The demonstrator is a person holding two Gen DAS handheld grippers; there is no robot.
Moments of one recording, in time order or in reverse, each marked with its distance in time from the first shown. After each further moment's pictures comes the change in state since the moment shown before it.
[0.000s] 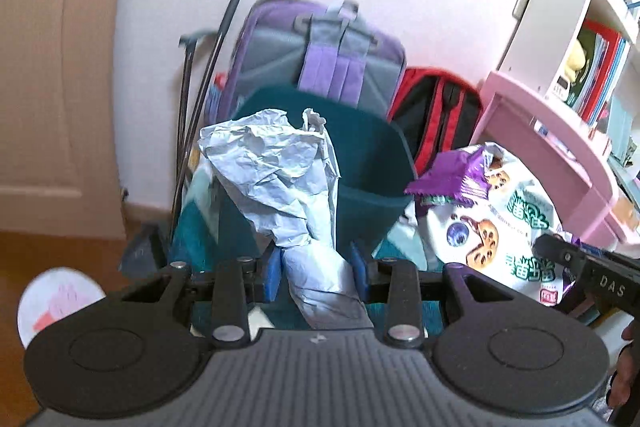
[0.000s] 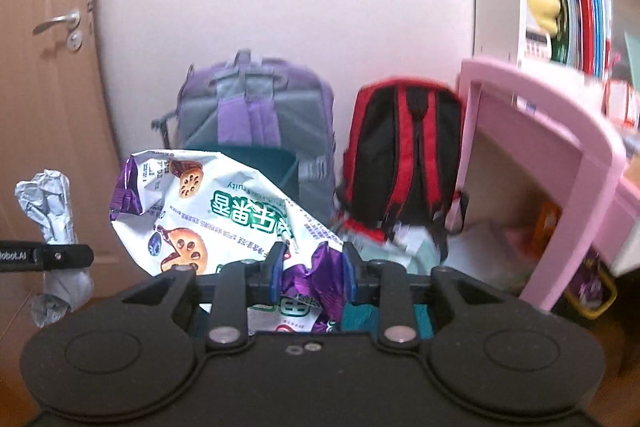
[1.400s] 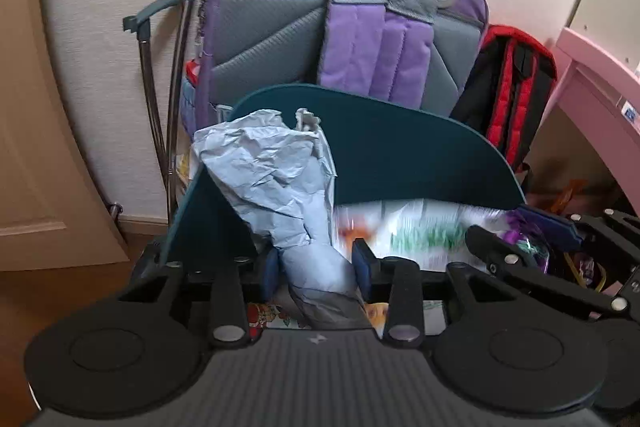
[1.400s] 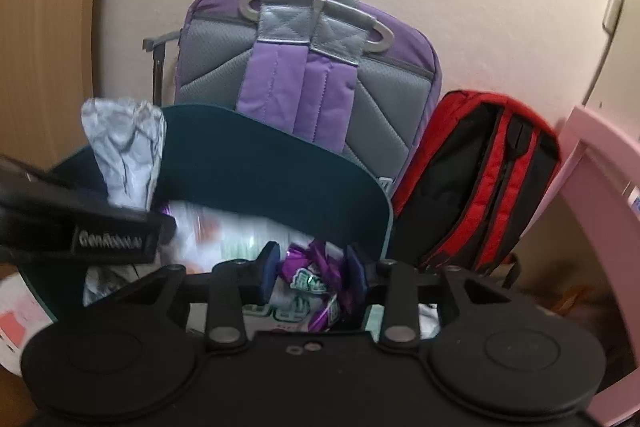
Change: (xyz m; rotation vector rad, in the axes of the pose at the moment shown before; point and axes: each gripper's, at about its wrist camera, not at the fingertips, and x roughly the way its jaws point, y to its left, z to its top) left arm 0.200 0.021 0.091 0.087 0.182 0.074; right arm 0.213 0.095 0.047 -0.277 0.152 -0.031
